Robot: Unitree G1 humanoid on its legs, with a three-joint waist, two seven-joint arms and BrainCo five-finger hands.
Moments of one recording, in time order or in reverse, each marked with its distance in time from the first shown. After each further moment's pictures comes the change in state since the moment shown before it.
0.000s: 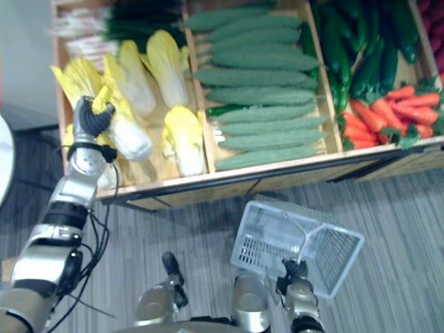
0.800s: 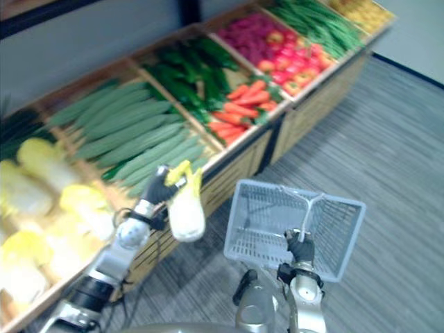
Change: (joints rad) left arm 0.561 -0.368 -0.338 -0.257 -0.002 -0.148 -0.225; right arm 0.200 -0.003 0.291 -0.781 -0.007 -0.049 0.063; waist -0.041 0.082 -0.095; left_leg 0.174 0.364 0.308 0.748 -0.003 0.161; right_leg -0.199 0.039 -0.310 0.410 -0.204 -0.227
